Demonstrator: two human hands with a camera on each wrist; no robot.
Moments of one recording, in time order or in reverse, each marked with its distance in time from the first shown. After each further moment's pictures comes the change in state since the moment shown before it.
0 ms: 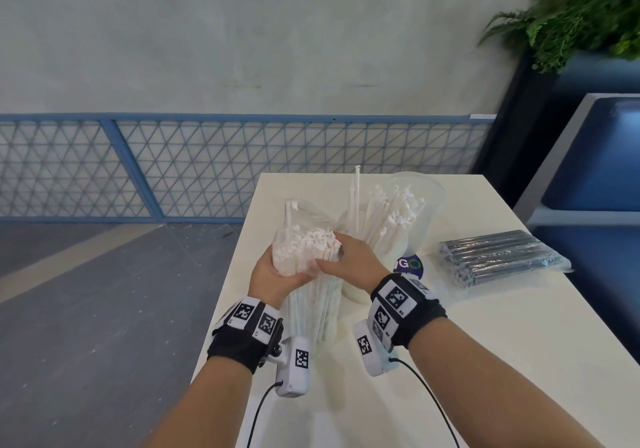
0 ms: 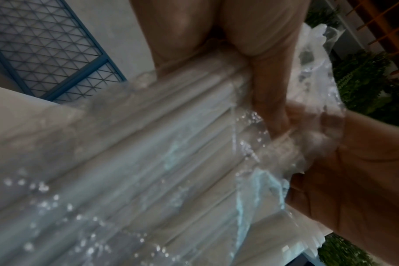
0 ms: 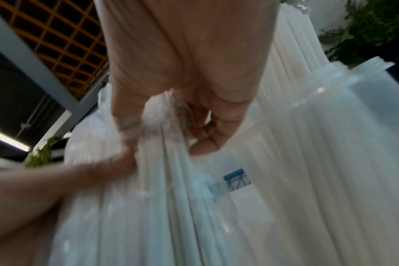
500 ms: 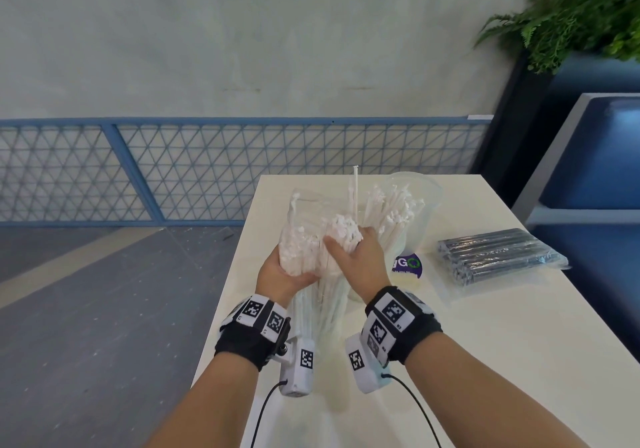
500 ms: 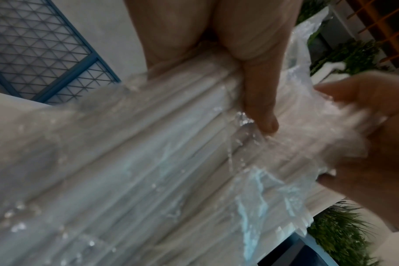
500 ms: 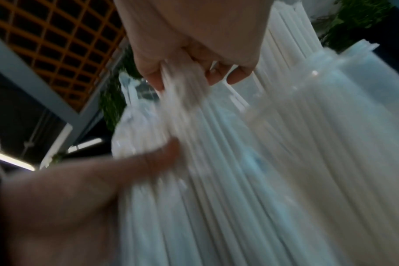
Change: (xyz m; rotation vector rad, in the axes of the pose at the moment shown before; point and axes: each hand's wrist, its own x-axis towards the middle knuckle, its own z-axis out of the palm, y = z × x) left_hand -0.001 -0.002 0.005 0.105 -0.013 -0.002; right_hand -0.020 -0.011 0.007 0.296 0.416 0.056
